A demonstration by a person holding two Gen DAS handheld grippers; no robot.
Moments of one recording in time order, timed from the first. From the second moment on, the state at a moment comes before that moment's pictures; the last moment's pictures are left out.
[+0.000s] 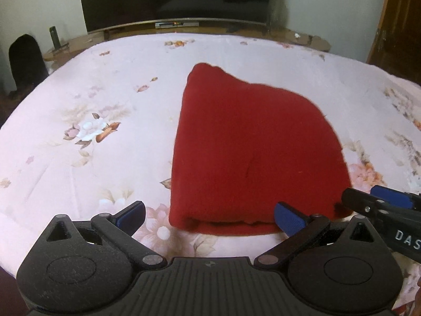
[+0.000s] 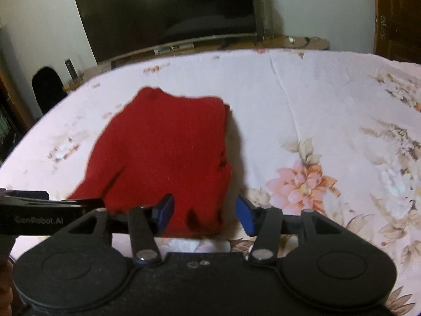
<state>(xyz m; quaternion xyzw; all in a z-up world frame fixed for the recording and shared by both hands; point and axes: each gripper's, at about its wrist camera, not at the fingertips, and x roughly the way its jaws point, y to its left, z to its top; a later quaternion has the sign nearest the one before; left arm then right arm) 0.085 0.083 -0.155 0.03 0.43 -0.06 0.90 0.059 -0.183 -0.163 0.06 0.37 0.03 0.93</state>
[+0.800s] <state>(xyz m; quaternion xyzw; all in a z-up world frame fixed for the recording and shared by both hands) -0.008 0.084 -0.067 0.01 0.36 -0.07 0.93 -0.038 -0.200 -0.069 0.06 0.26 0.04 0.96</state>
